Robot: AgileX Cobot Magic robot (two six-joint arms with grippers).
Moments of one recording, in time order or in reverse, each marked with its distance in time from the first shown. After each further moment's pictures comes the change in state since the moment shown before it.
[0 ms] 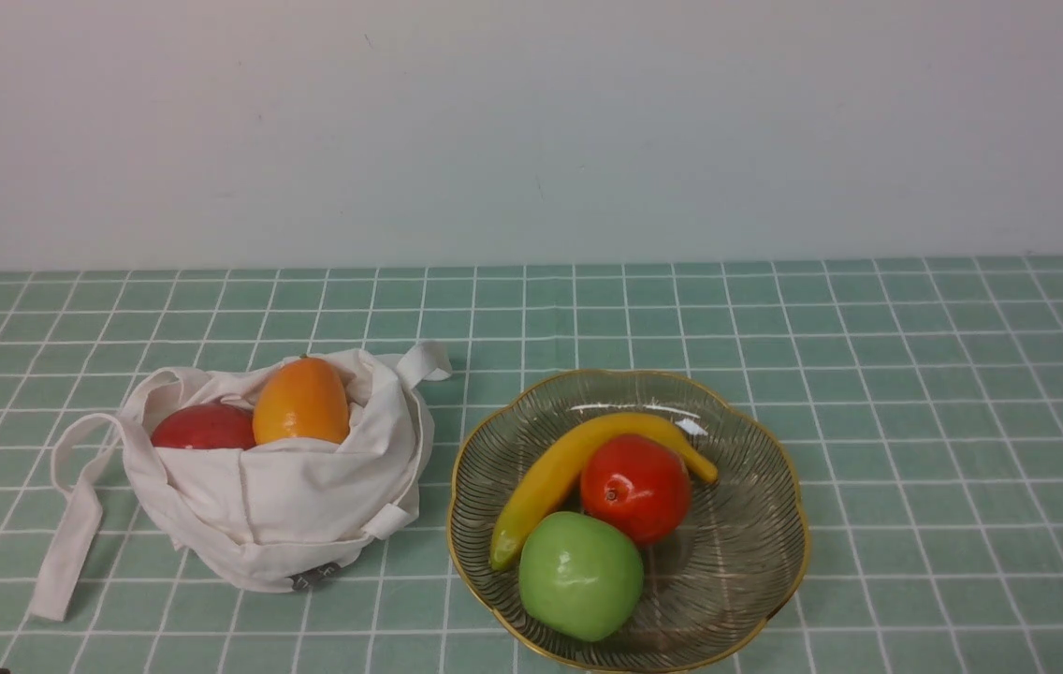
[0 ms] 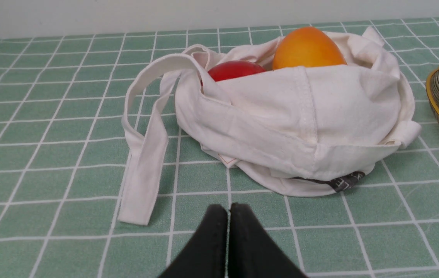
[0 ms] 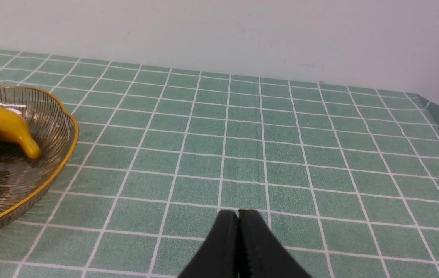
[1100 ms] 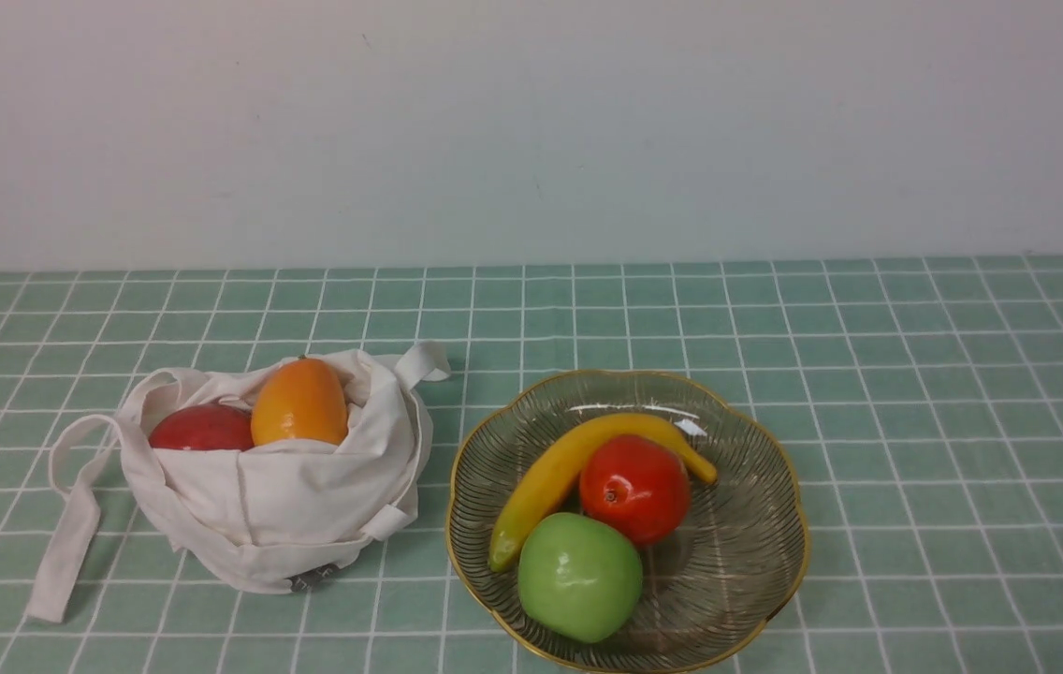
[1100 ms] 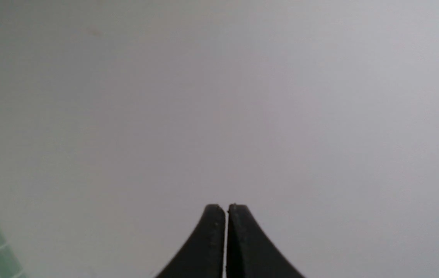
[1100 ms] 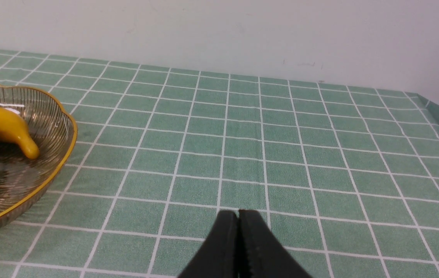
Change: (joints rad) right arm 0.000 0.000 0.000 0.000 0.000 0.000; left arm 0.000 0.006 -0.087 -0.861 -0.787 -0.142
